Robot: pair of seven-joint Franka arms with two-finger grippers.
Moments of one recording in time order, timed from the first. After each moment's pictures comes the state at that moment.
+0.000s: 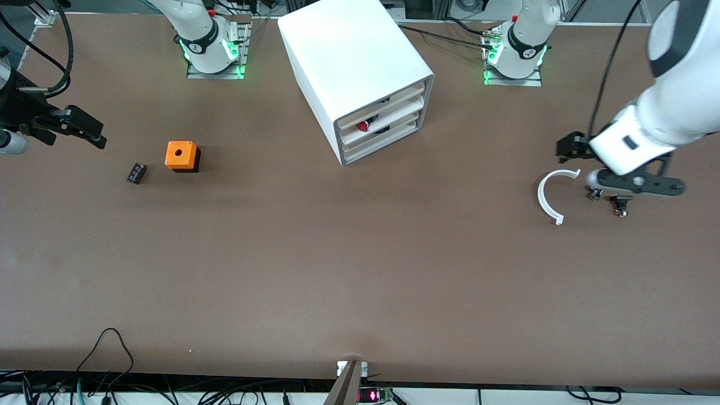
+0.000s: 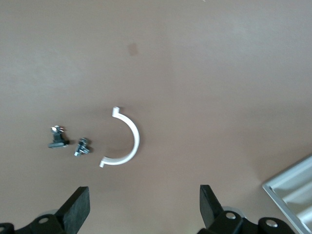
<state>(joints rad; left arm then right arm) 0.03 0.17 -0.17 -1.47 0.08 1.52 0.00 0.01 0.04 0.04 -1.52 -0.02 1.59 0.12</state>
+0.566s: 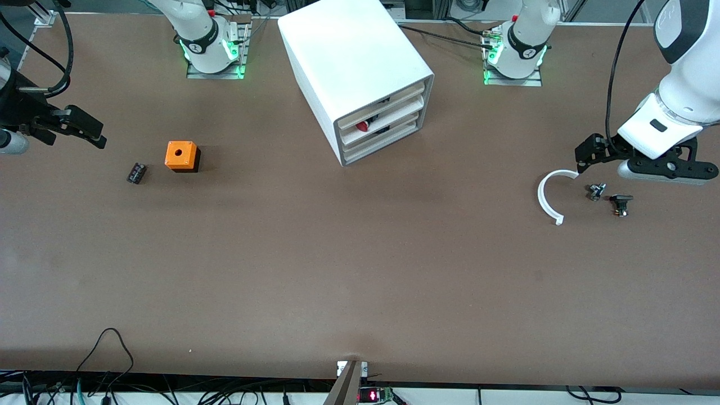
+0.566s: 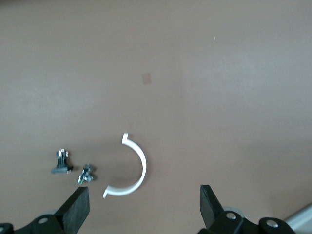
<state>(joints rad) -0.01 0.00 -0.08 -1.75 0.05 1.79 0.01 0.01 0.04 0.04 -1.52 -0.02 1.58 0.12</state>
